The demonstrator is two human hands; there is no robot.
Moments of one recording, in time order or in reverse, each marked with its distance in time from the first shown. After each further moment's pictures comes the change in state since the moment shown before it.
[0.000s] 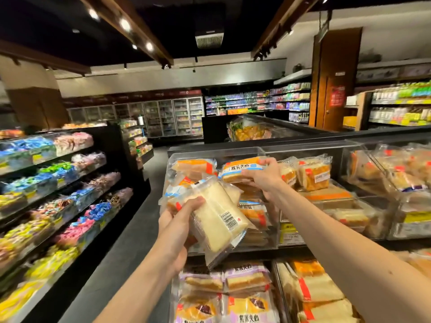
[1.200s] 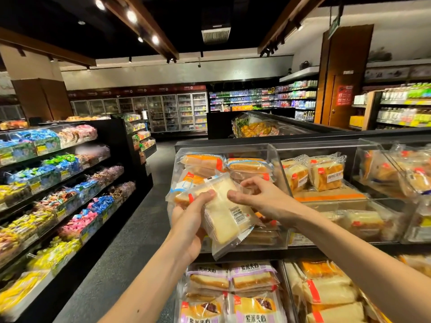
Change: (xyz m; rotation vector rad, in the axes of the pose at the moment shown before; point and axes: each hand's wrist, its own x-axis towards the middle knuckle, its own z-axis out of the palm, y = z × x) left_hand 0.029 -0.007 0.003 -0.121 0.005 -0.085; right_hand -0.099 -0.018 -0.003 -0.547 -0.519 -0.142
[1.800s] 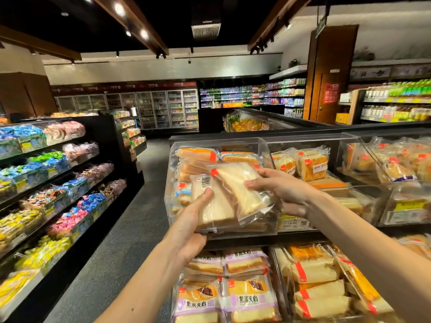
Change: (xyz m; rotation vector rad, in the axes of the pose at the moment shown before) left_hand -0.036 -0.004 -0.009 -0.051 -0.153 -0.224; right_hand -0.024 0.009 -0.029 0.478 -0.099 0.152
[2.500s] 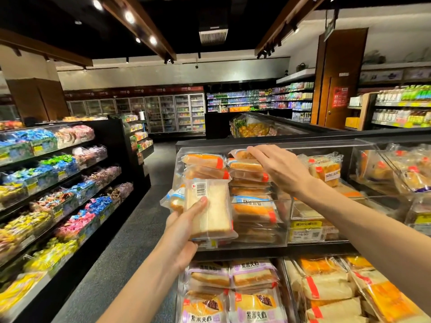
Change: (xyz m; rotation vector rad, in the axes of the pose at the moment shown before) left_hand 0.015 0.012 -0.020 0.040 0.104 0.116; right_hand 0.074 -0.015 -0.032 -1.704 0.467 -1.065
